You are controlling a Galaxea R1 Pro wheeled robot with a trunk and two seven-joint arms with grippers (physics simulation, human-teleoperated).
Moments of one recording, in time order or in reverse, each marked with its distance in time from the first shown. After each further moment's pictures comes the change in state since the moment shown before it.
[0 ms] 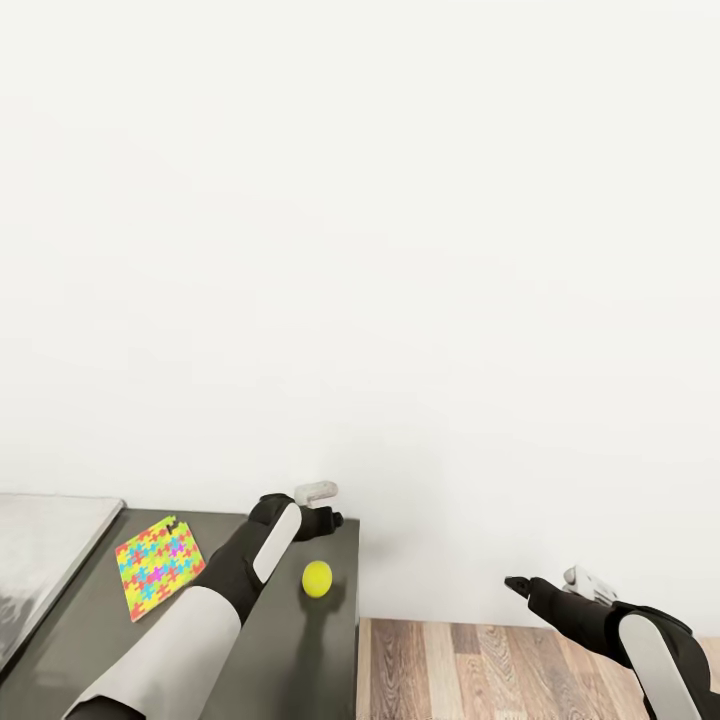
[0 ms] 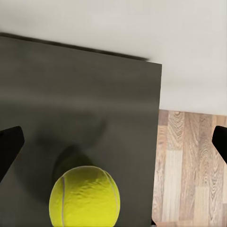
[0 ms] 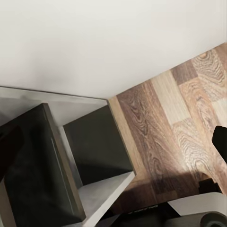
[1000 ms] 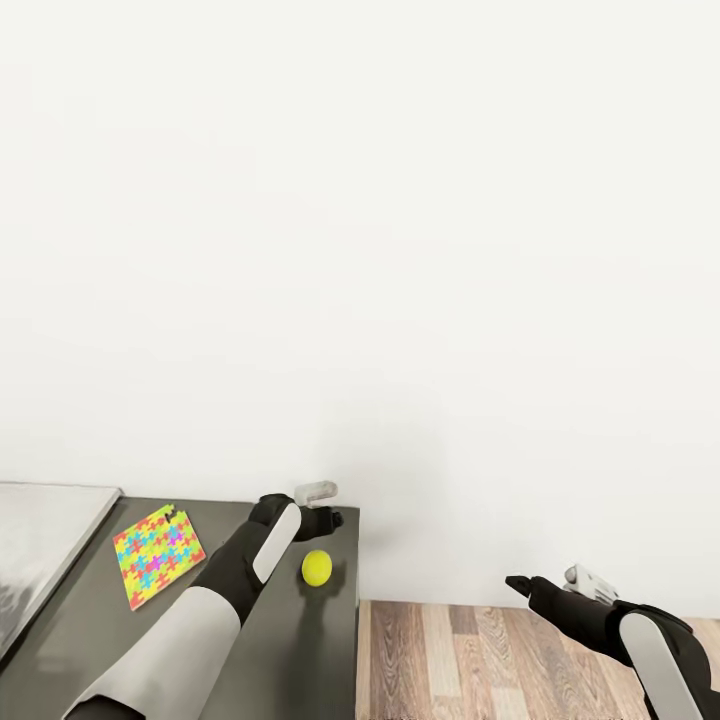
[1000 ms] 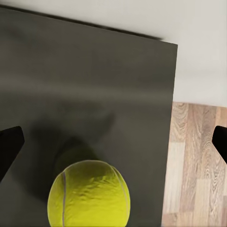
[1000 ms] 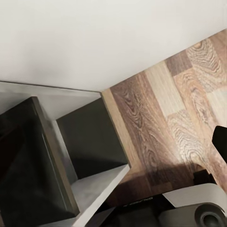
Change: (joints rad) left arm 0.000 0.001 -0.001 0.000 0.001 0.000 -0.002; right arm -0.003 -0.003 -0.001 0.002 0.000 0.000 0.000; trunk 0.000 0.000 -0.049
